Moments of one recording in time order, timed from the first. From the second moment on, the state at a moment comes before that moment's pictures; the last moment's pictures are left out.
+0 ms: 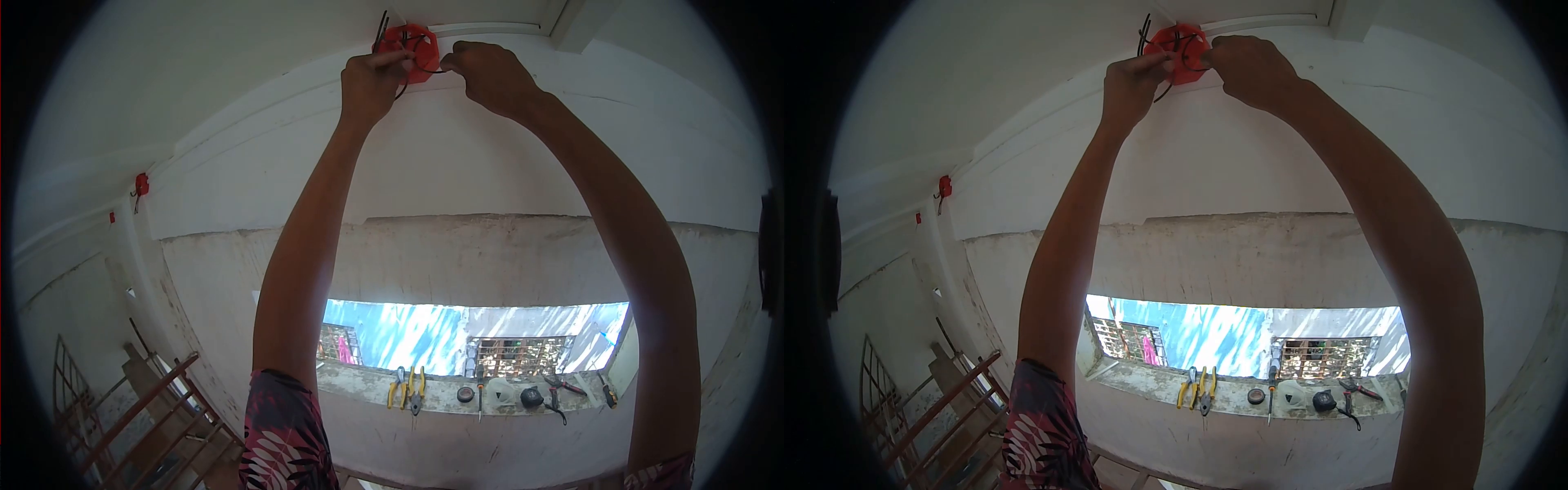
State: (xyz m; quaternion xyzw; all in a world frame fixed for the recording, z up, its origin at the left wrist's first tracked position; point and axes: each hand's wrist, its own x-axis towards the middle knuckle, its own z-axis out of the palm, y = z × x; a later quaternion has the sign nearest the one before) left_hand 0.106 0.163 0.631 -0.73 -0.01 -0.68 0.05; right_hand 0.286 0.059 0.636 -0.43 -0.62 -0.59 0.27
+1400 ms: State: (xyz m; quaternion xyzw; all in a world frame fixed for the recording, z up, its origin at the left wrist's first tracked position) left_hand 0.059 0.175 0.665 -0.74 -0.06 -0.64 0.19; right_hand 0.288 0.054 0.664 -0.36 -0.59 -0.70 0.19
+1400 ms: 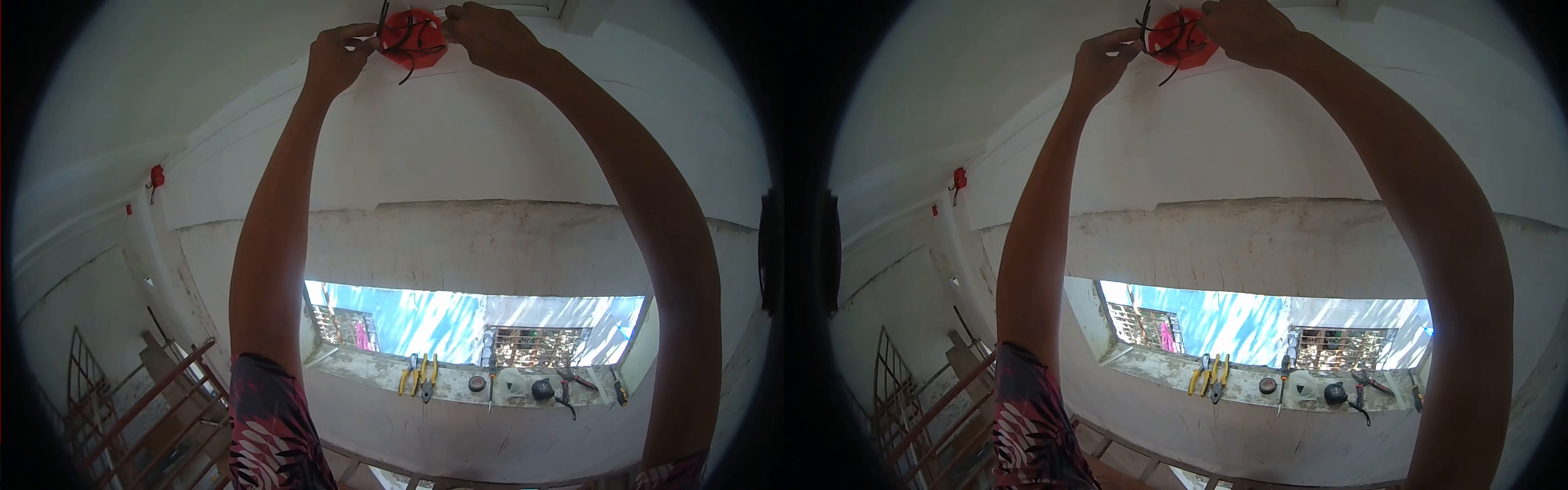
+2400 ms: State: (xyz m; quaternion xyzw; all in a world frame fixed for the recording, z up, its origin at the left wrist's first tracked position) left_hand 0.051 0.172 0.671 -0.72 -0.07 -0.65 0.21; right_hand 0.288 0.051 0.657 -0.41 -0.59 -0.67 0.18
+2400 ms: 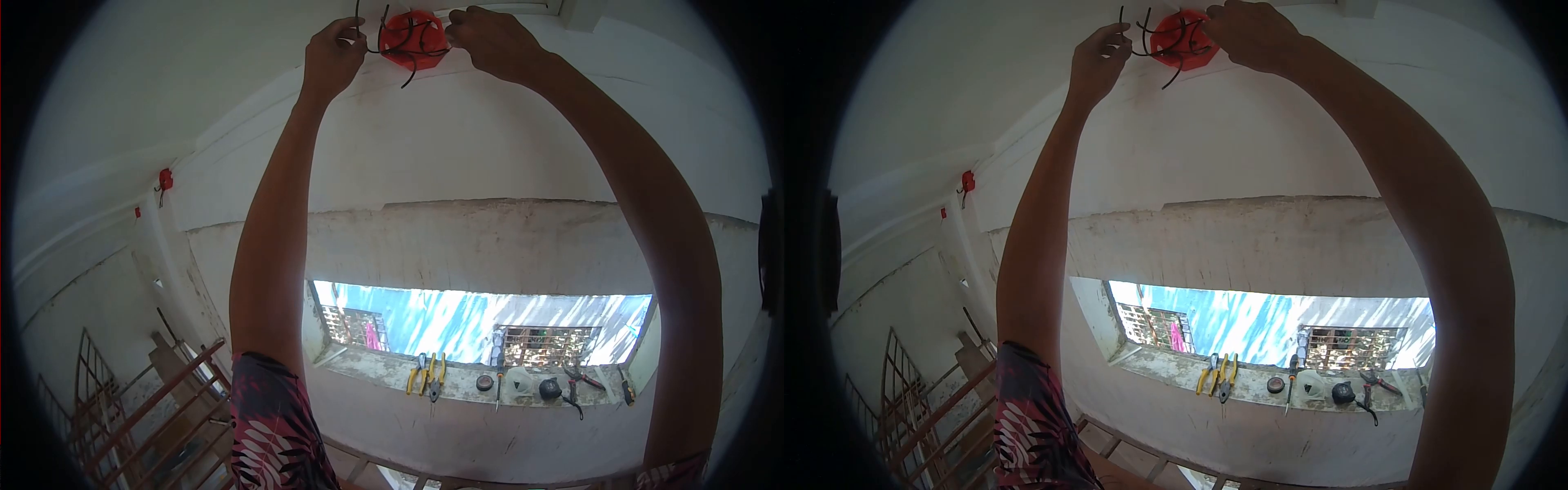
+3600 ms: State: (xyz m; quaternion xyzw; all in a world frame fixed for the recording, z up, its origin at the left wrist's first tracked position) left_hand 0.117 0.162 0.654 -0.84 -0.03 -0.51 0.17; right_hand 0.296 0.064 0.654 -0.38 -0.61 -0.66 0.23
